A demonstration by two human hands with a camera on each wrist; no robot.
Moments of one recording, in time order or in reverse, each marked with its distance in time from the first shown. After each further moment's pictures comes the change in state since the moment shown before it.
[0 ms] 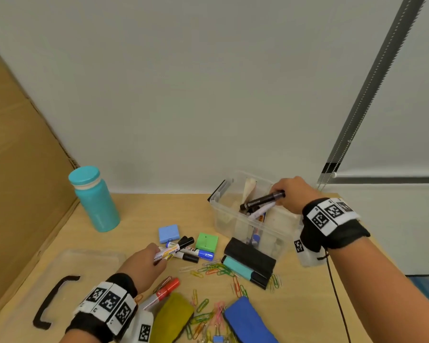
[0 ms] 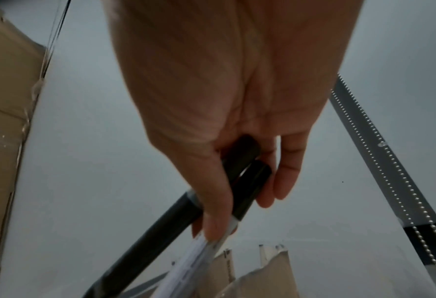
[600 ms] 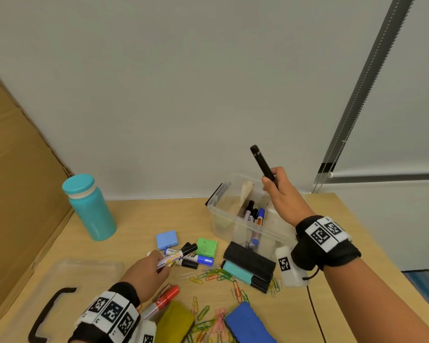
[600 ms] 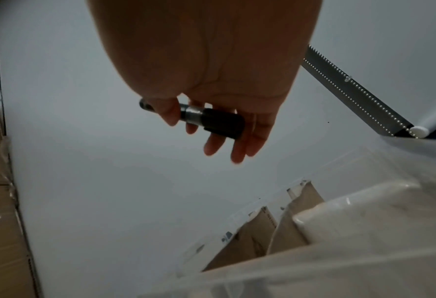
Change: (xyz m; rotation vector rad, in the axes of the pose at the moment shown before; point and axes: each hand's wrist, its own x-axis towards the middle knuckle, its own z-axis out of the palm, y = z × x) left_hand 0.002 0.005 0.002 -0.008 -0.047 0.043; right_hand -0.018 -0.024 0.014 0.662 0.309 -0.062
